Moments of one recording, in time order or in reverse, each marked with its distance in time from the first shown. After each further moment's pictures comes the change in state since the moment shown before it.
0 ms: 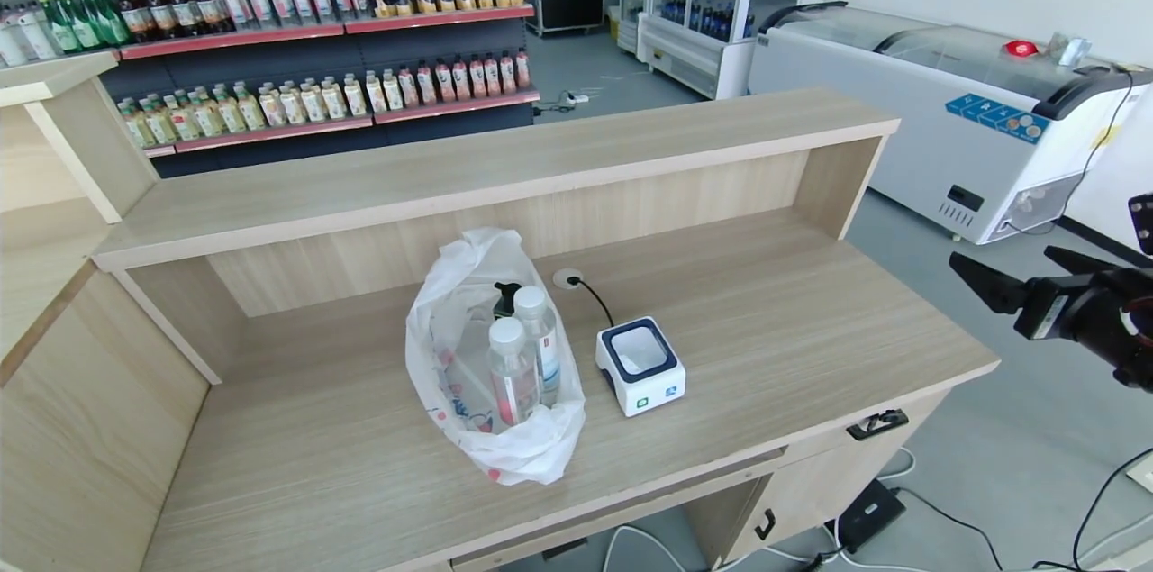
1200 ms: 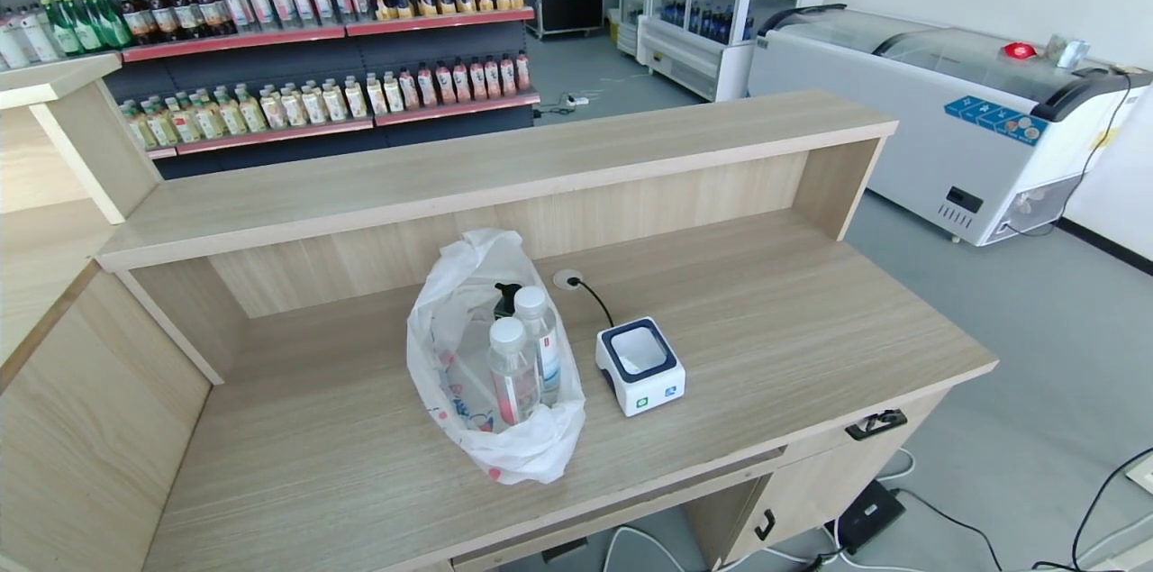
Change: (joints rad) left arm 0.000 0.000 0.000 0.000 0.000 0.000; right arm 0.079 -1.382 0.392 1.187 -0.264 0.073
